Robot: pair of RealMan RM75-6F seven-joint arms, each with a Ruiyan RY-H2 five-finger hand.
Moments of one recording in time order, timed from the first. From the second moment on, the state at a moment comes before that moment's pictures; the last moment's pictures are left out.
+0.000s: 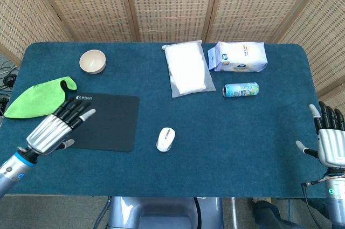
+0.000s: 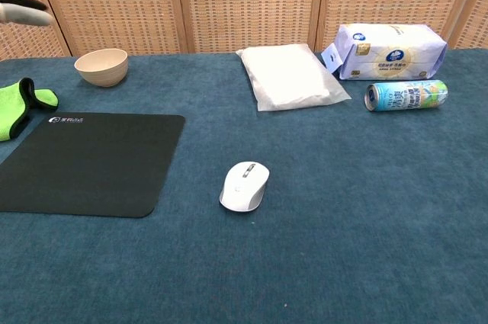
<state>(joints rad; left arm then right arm) -0.46 -1.06 -0.05 -1.46 1.91 1.27 0.08 0.25 -1.20 0.02 -1.43 -1.28 1.56 -0.04</state>
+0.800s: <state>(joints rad) -1.08 -1.67 0.11 -0.57 2.33 1.31 -0.21 0.18 -1.14 0.13 -1.40 -1.28 1.51 0.15</state>
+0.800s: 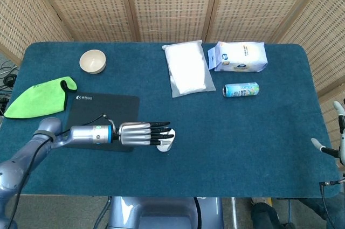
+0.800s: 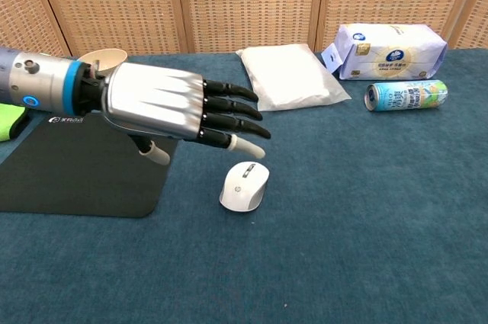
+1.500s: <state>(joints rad) -1.22 -1.90 0.28 -0.31 2.26 1.25 -0.32 0.15 -1.13 0.18 -1.38 -1.28 1.47 0.21</state>
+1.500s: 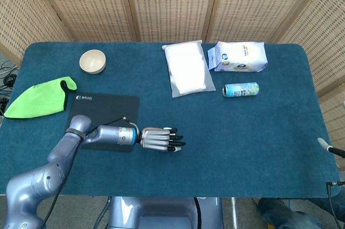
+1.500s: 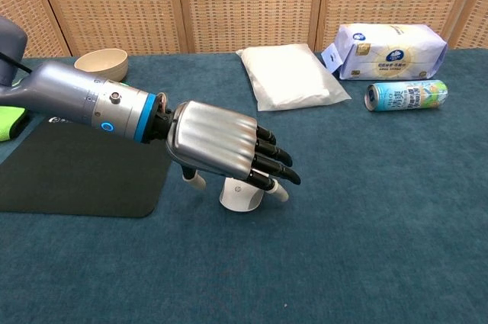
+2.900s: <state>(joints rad) -0.88 -1.68 0.45 -0.15 2.12 1.53 -0.37 0.14 -1.15 0.20 -1.40 -1.31 1.44 0.14</state>
